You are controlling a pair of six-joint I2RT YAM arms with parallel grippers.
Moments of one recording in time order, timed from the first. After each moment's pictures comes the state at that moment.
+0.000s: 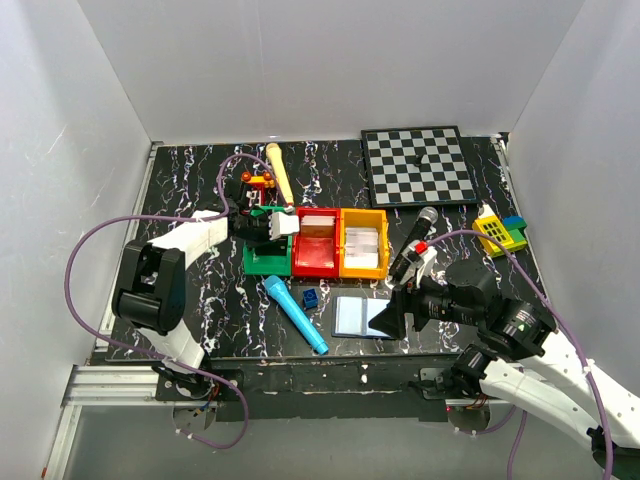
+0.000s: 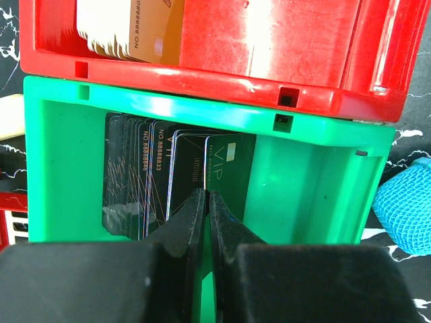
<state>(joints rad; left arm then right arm) -0.27 1.69 1.08 -0.46 0.53 1.18 0.88 0.55 0.70 -0.65 -0.30 0.46</state>
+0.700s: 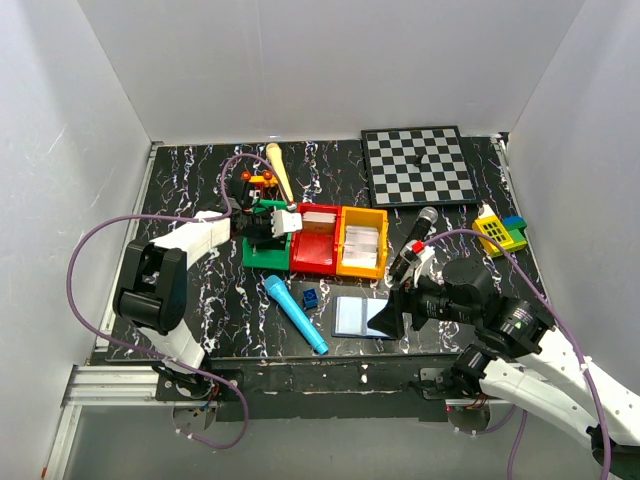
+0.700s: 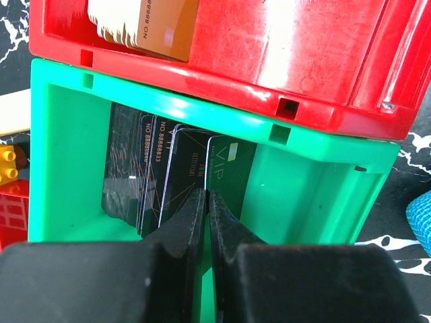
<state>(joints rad) -0.29 1.69 1.07 -0.39 0.46 1.16 0.88 0.57 0.70 -0.65 -0.30 0.46</state>
